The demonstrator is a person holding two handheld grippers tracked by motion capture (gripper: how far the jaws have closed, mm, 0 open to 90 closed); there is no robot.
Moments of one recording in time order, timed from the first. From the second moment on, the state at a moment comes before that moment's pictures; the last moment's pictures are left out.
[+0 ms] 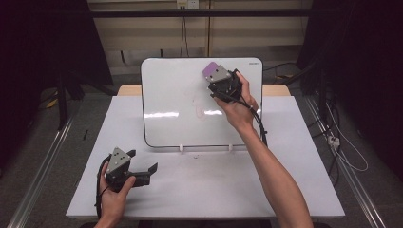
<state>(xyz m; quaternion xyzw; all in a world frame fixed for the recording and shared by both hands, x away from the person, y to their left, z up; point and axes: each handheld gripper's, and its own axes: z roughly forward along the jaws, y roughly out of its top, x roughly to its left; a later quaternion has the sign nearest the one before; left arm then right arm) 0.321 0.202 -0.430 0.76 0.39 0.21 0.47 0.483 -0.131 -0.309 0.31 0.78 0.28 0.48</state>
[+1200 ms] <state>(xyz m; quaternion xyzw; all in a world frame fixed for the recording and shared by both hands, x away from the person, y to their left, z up) 0.318 0.203 -0.430 0.76 0.39 0.21 0.47 0.489 -0.112 -0.308 0.30 0.79 0.31 0.45</state>
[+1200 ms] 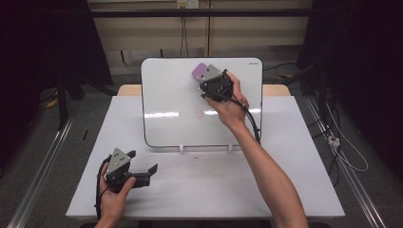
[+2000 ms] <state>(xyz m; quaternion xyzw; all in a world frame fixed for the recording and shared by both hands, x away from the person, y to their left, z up) 0.319 0.200 -0.430 0.76 0.39 0.21 0.47 0.449 -0.058 -0.354 0.22 0.82 0.28 0.44</state>
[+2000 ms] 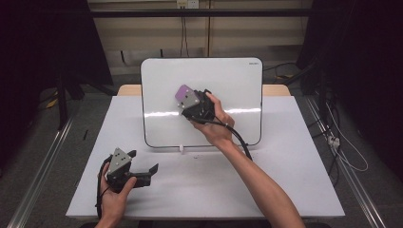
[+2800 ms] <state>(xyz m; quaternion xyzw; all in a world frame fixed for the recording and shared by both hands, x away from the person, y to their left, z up) 0.320 0.202 -0.431 0.76 0.39 0.21 0.47 0.463 -0.128 -0.332 0.30 0.78 0.29 0.47</state>
